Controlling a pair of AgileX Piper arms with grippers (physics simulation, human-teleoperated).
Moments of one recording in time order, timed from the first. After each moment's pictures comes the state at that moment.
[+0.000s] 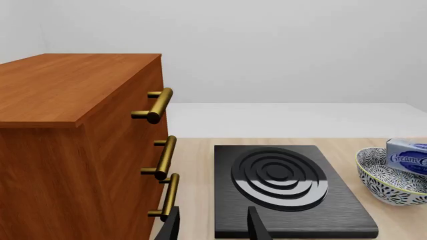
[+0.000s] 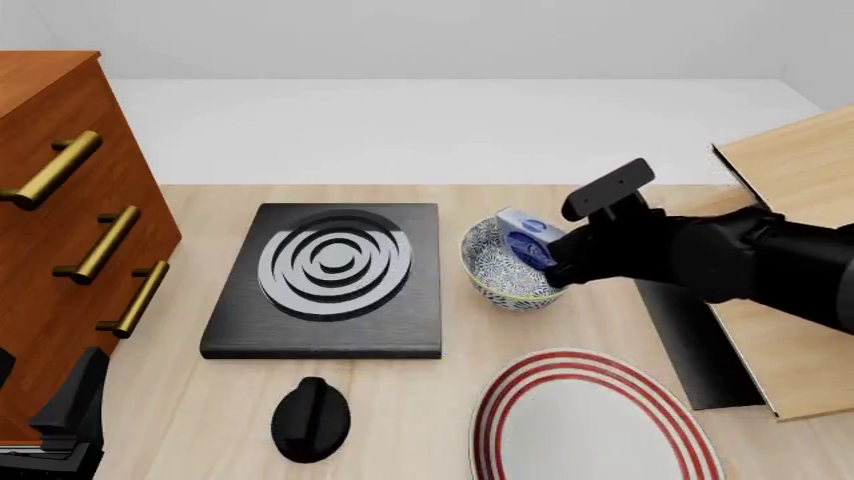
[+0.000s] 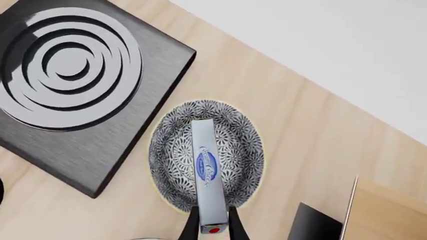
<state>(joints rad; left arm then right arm) 0.00 0.01 0.00 0.00 0.00 0.34 1.45 -0.86 0.19 -0.23</state>
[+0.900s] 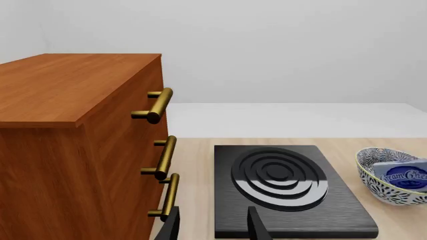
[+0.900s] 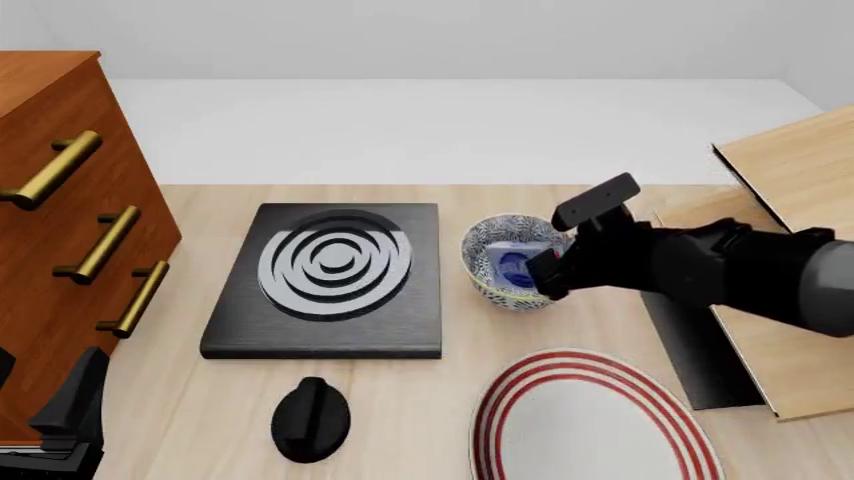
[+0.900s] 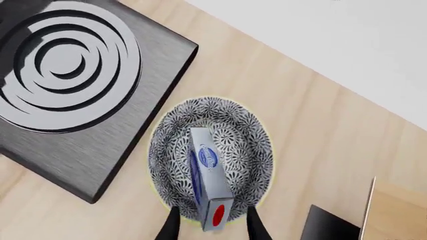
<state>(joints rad) 0.00 0.01 0.00 0.00 0.00 0.34 1.51 -0.85 0.13 -0.20</state>
